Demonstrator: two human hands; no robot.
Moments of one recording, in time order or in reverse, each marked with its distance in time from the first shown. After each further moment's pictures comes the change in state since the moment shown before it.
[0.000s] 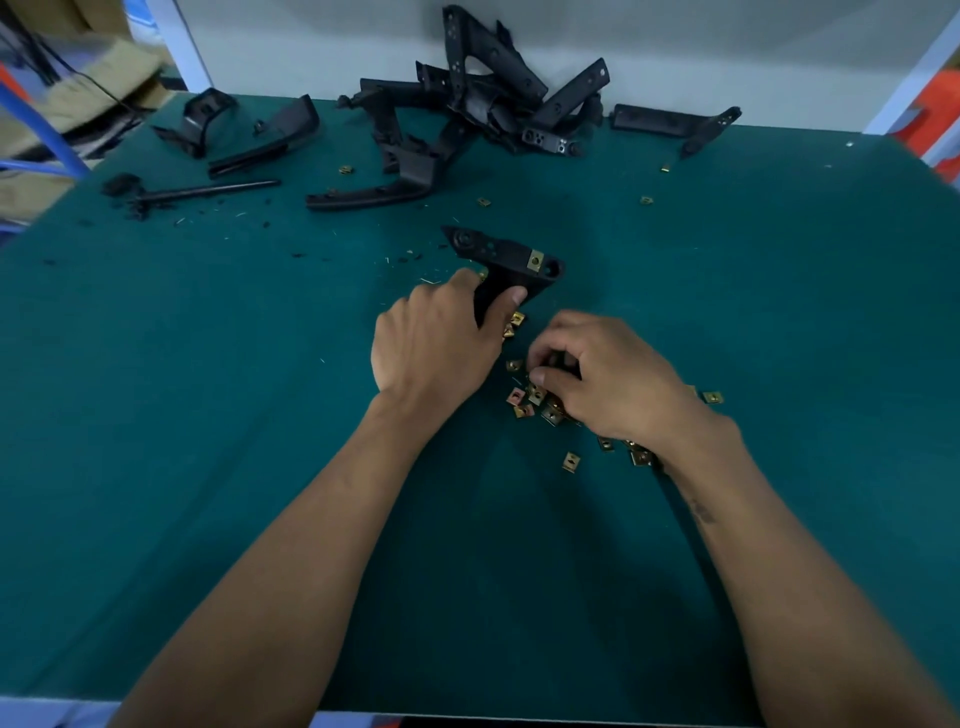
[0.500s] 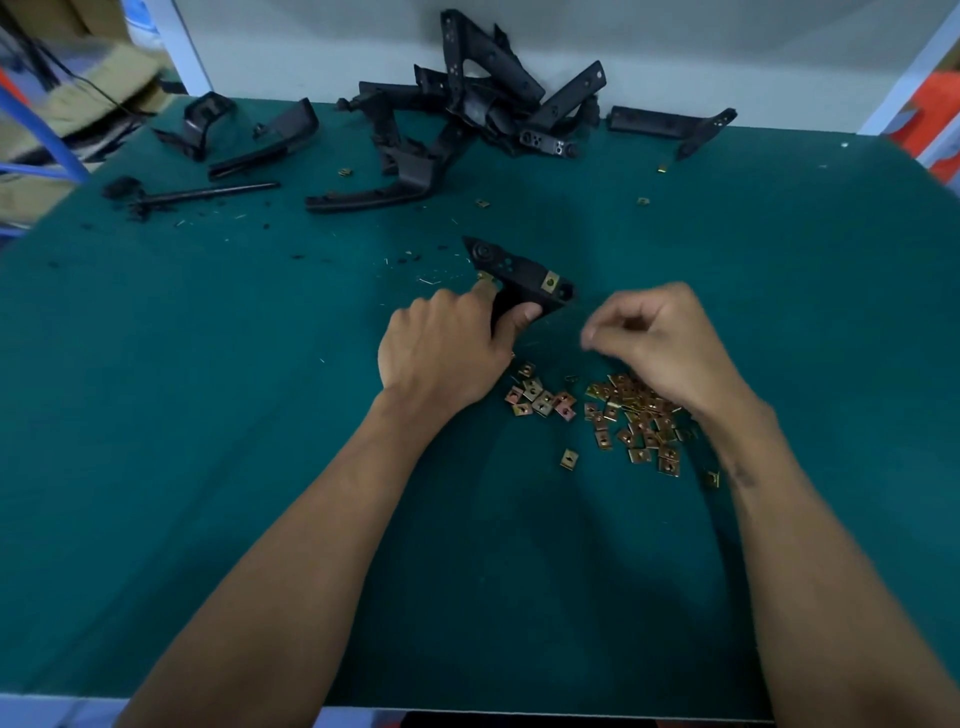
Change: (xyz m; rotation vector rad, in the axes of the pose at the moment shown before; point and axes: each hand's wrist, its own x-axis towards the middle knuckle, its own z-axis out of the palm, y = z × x) left_hand -0.001 0.003 0.003 0.109 -0.080 0.141; right_hand -0.005 0.026 -0.028 0.410 0.224 0.135
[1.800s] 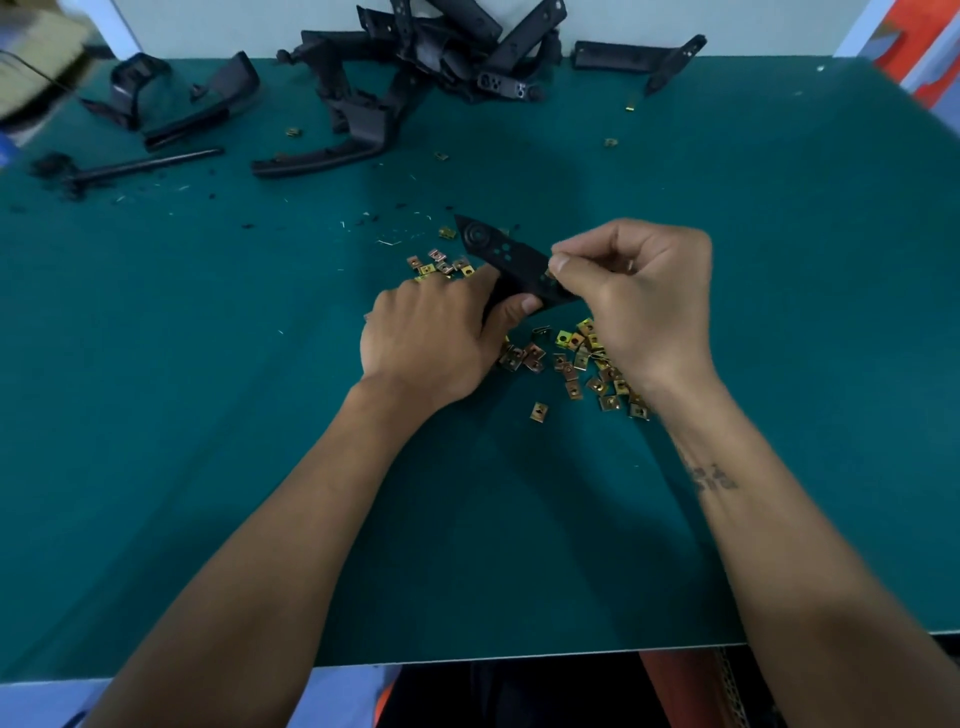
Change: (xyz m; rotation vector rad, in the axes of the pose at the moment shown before) left_hand -0.024 0.021 -0.010 -0.114 -0.056 0.155; right_hand -0.032 -0.034 0.020 0.266 0.425 -0.035
